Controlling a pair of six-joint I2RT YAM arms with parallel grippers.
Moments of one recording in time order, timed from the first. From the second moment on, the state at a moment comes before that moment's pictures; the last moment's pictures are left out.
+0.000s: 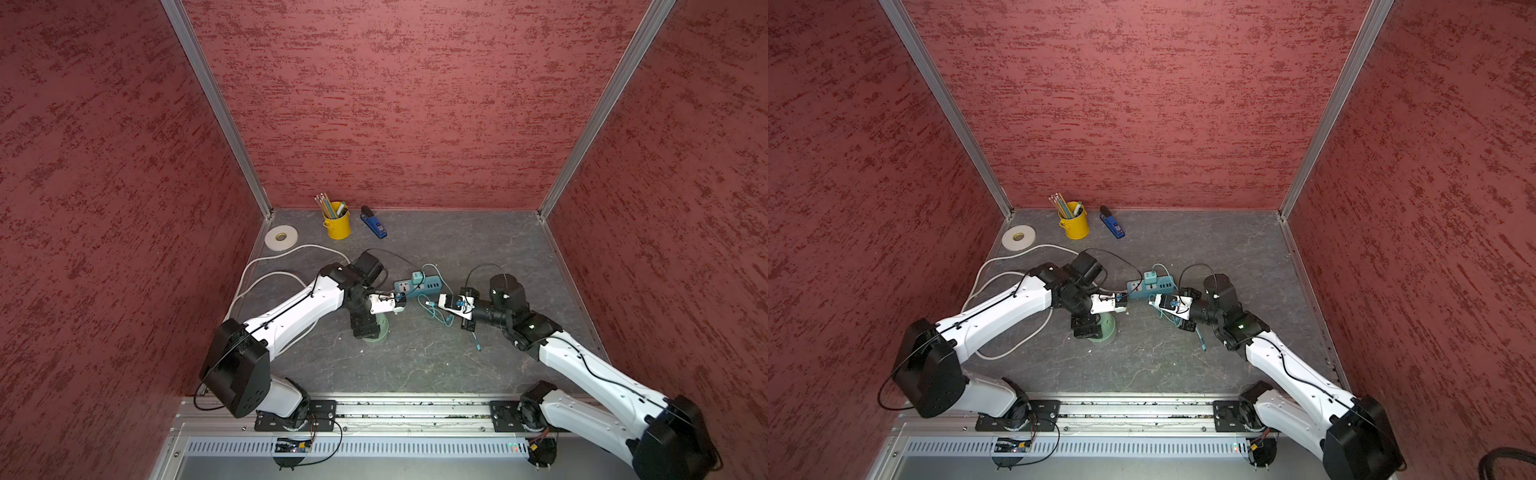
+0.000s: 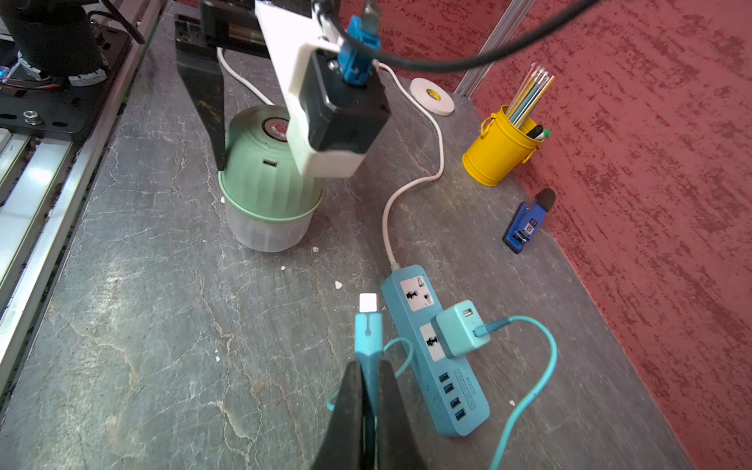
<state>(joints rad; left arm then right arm) -0.61 1.46 1.12 -1.03 0.21 0.83 0.53 0.99 0.59 -0.09 -0.56 -0.71</state>
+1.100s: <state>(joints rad) -0.62 1.40 1.19 -0.99 0.27 0.71 0.55 1.02 0.59 -0.12 -0.55 -0.72</state>
